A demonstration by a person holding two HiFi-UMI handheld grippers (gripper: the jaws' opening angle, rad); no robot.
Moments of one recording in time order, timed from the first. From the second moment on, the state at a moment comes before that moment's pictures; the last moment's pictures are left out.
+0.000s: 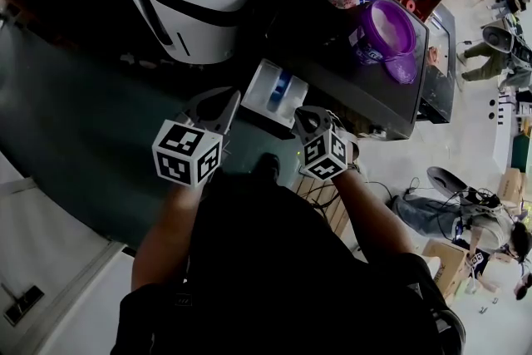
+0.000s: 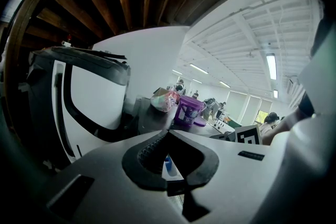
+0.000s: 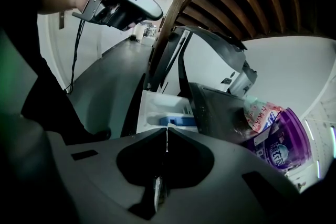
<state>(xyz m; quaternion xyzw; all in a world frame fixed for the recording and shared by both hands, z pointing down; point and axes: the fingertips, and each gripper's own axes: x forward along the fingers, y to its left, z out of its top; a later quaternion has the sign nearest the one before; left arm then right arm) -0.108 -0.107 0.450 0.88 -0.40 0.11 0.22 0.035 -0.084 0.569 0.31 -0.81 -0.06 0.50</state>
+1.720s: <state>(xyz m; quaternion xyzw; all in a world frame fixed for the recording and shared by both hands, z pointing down) -0.118 -0.096 0.438 0.90 -0.38 0.09 0.21 0.034 -0.070 0.541 0.36 -0.79 -0.08 0.50</state>
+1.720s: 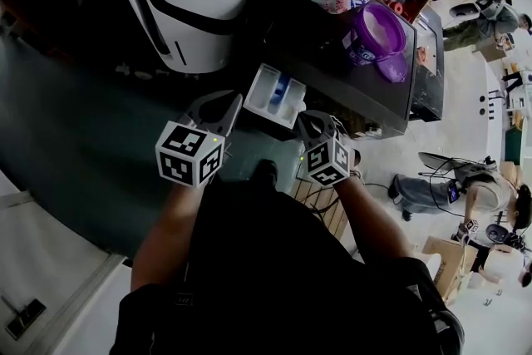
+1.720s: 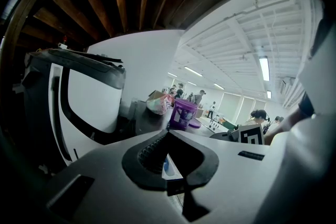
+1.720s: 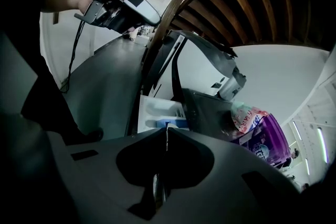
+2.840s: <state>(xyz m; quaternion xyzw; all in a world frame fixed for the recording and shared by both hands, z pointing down) -0.136 -0.090 0.434 0.90 -0.37 0.10 0.20 0.020 -0.070 0.533 0.38 -0.78 -0.11 0.49</state>
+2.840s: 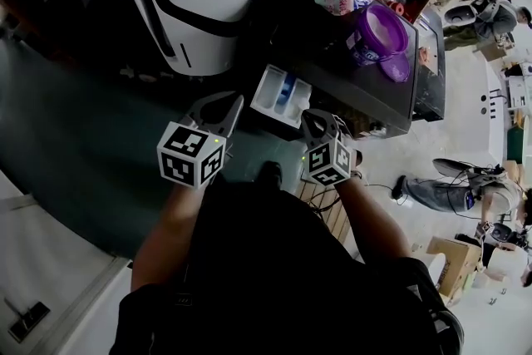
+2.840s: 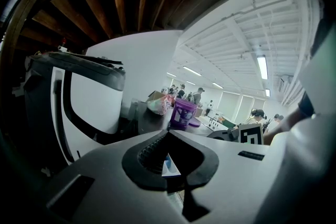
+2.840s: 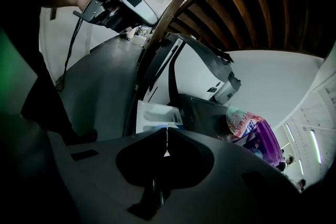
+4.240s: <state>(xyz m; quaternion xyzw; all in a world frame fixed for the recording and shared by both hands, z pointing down) -0.120 -0.085 0.454 0.92 -0.32 0.11 0.21 0.024 -0.046 0.566 0.41 -0.77 0.00 0.49</state>
